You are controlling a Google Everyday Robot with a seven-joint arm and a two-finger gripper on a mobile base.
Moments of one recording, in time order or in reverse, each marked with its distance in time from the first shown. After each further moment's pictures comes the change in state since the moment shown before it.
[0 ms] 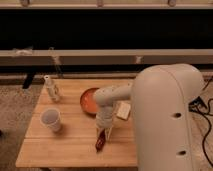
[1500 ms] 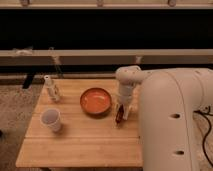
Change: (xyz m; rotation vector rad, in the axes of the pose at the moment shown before) arm -0.146 -0.075 -0.105 -0.046 -0.203 0.104
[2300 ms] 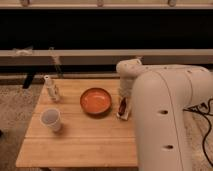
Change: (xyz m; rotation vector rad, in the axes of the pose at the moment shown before) arm -0.035 -0.001 -0.015 0.043 -0.050 0.007
